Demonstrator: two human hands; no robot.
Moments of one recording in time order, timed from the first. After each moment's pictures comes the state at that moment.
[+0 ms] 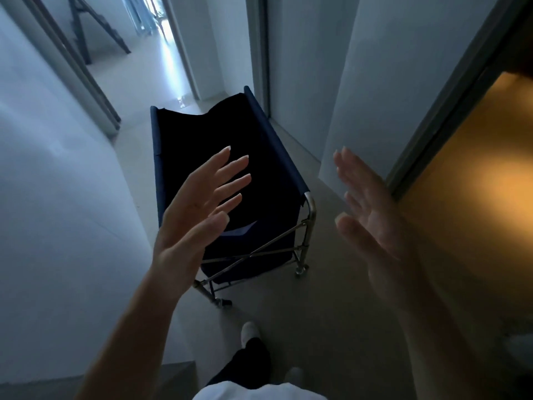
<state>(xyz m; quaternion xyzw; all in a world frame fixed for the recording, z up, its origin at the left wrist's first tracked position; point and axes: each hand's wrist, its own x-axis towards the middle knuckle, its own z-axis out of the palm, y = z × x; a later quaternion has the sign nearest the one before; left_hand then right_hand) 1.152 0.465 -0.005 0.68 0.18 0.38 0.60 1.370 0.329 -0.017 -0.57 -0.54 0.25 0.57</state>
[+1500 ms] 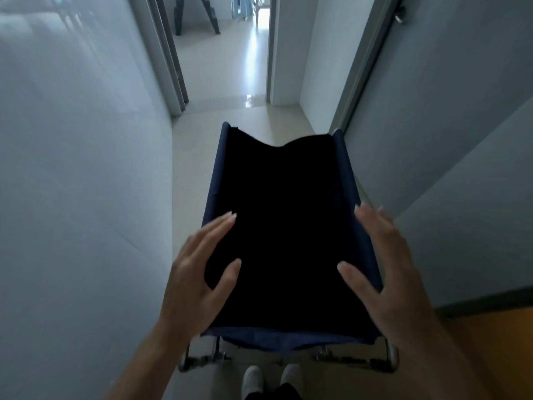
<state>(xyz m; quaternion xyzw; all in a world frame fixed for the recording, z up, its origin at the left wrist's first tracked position) 1.115 0.748 -0.102 0.74 0.43 0.44 0.25 1.410 0.691 -0.080 -0.60 -0.68 0.15 0.38</state>
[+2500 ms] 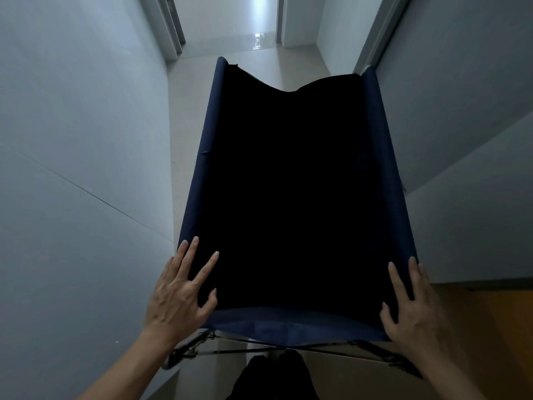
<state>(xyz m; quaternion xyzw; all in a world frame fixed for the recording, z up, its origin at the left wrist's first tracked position) 1.066 0.756 -0.321 0.81 0.58 0.03 0.10 1.512 0.664 -0.335 -0.76 -0.64 0.10 0.02</state>
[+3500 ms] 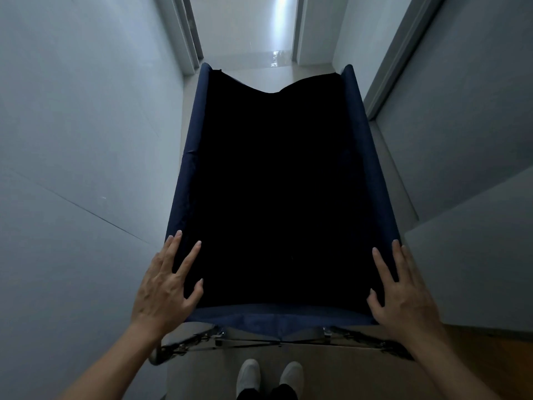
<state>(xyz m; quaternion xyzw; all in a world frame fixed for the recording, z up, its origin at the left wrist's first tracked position) 1.084 0.828 -0.322 0.76 0.64 0.08 0.11 1.529 0.791 -0.323 -0.72 -0.69 0.10 0.04</state>
